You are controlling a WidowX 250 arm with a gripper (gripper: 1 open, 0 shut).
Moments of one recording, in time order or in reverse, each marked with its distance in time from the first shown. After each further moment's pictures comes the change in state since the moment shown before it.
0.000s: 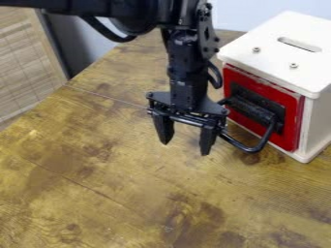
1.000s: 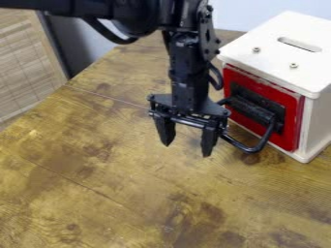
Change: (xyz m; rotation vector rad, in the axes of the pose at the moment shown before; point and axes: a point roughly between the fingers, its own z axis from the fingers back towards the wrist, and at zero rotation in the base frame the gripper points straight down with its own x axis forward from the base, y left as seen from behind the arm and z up) arm 0.002 -0.001 -0.001 -0.007 0.001 0.006
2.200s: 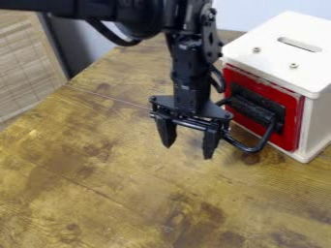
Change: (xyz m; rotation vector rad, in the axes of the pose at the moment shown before) arm -0.003 -0.003 -0.002 0.016 0.006 -0.006
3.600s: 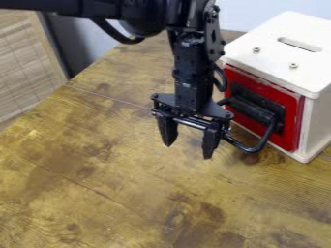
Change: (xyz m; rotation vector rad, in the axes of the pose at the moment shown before) arm 0.000 0.002 0.001 0.000 0.021 -0.041
